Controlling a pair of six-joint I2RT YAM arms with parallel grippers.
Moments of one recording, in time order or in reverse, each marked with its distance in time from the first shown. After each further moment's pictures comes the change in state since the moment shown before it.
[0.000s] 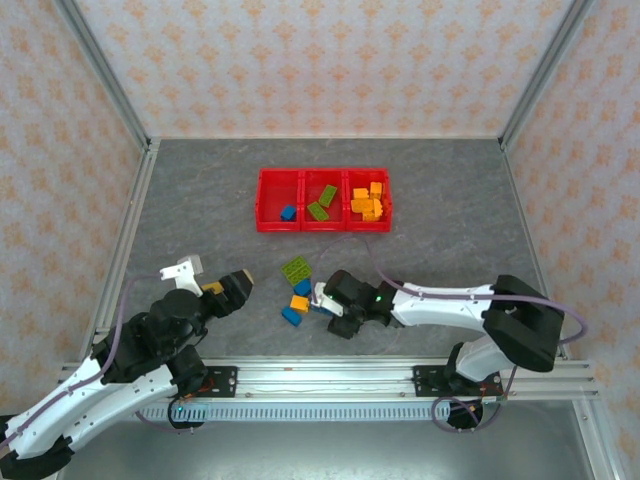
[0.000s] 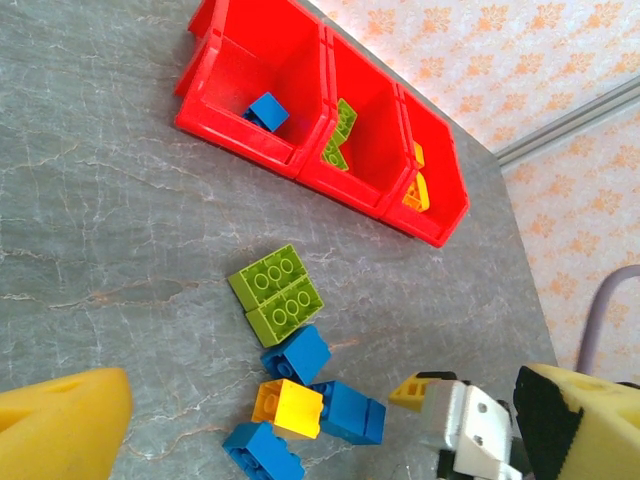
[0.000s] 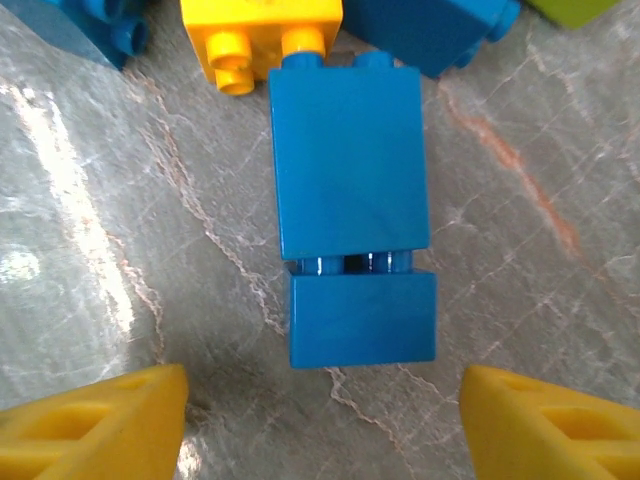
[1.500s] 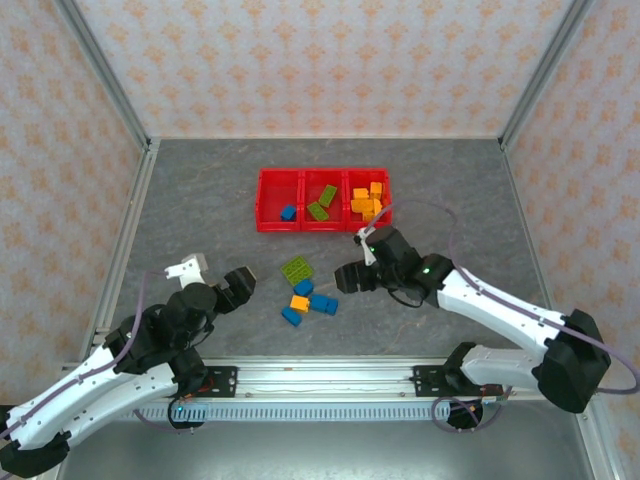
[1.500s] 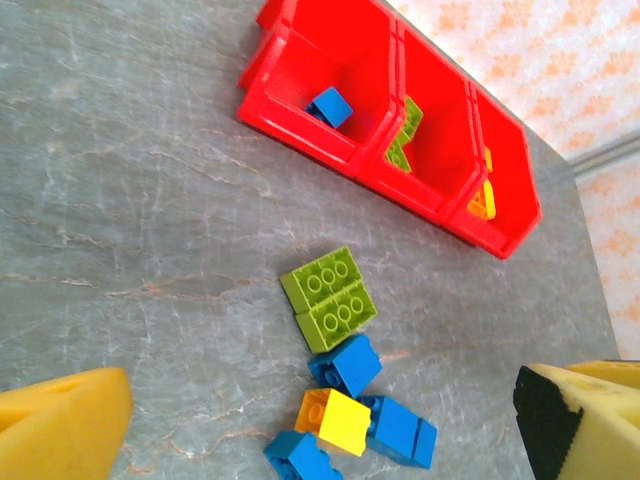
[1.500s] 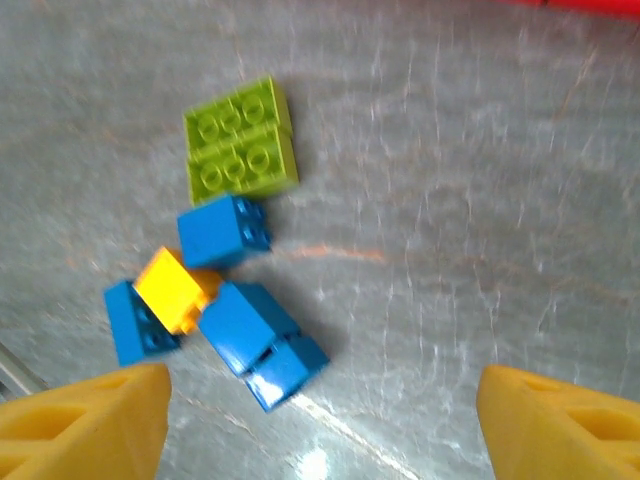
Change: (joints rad) left arm 0.000 0.114 0.006 -0.026 -0.052 -0.061; right arm -0.277 -0.293 0.077 -0.143 -0.182 0.631
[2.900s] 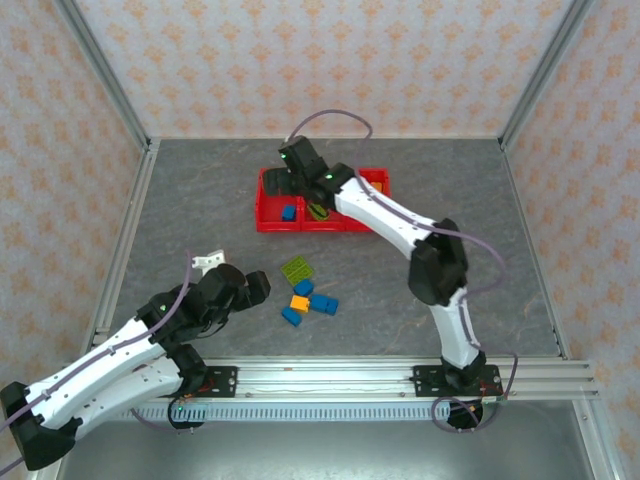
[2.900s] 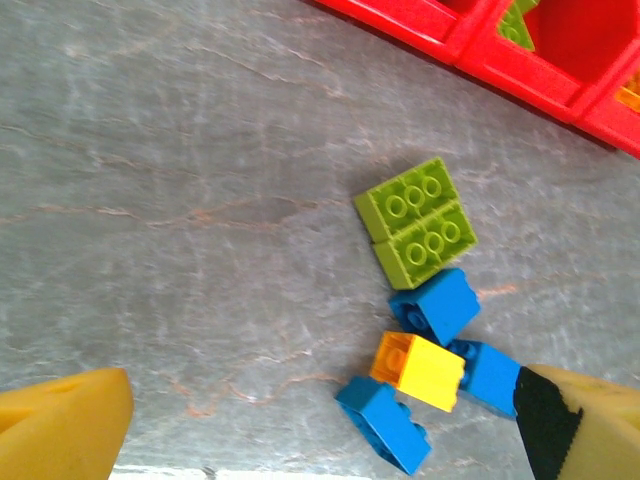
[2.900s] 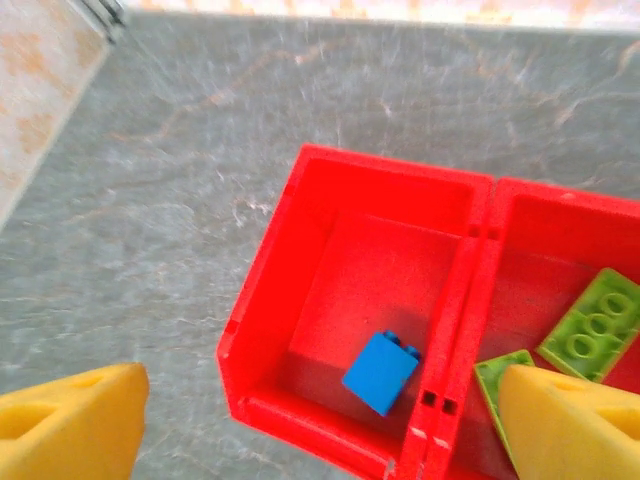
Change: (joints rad) left arm 0.087 0.288 0.043 -0.020 0.164 0.049; right arm -0.031 0.867 1.134 -0.047 0.240 0.013
